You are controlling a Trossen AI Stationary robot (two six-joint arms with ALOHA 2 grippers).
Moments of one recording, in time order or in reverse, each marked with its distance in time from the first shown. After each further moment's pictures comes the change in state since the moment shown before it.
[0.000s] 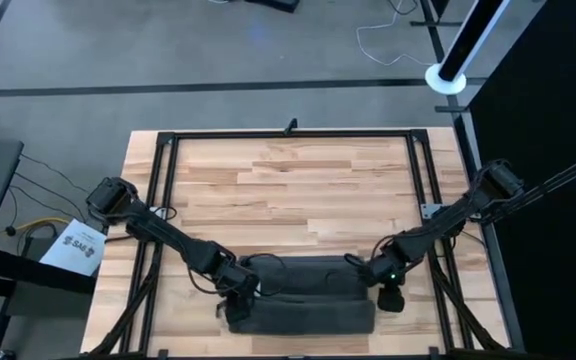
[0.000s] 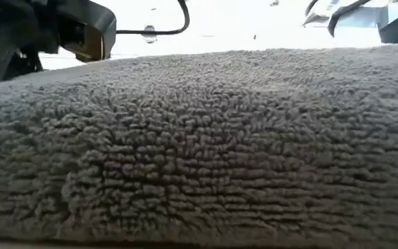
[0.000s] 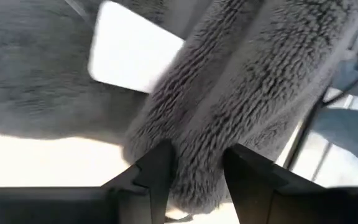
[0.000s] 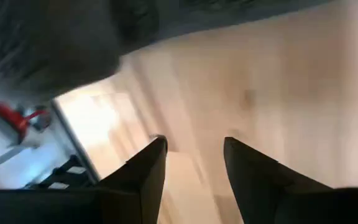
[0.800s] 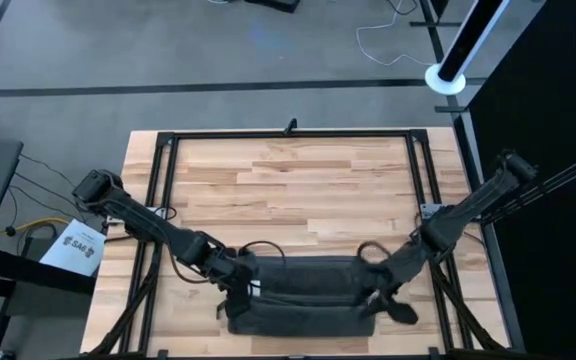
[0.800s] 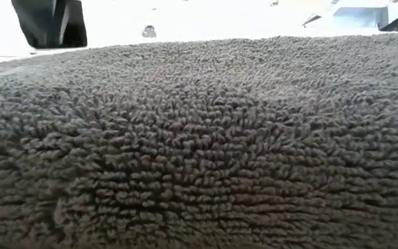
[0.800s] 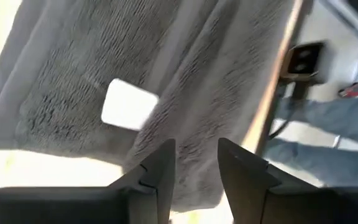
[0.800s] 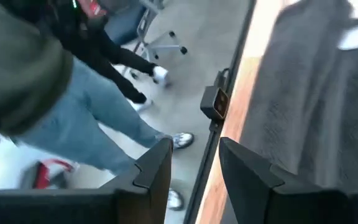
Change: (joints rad) left arm -0.012 -0.126 0.120 -0.067 -0.138 -0.003; right arm 0.099 -0.089 0.134 0.633 0.290 -0.342
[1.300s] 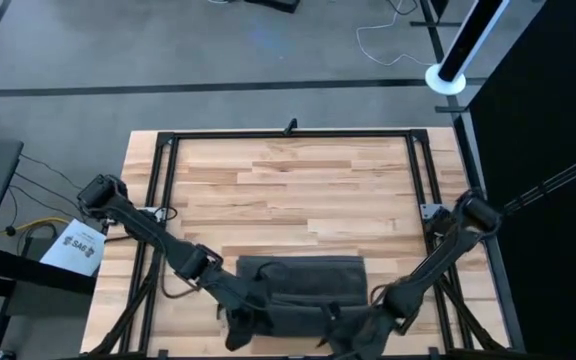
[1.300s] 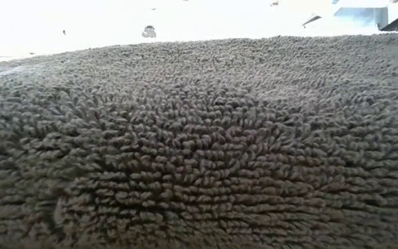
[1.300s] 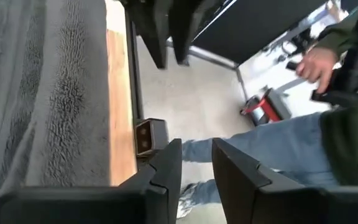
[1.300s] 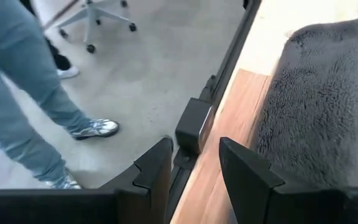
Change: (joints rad) left arm -0.059 0.131 0.051 0.547 0.050 0.236; right arm 0.129 0.553 0.437 -0.049 0.337 -0.175
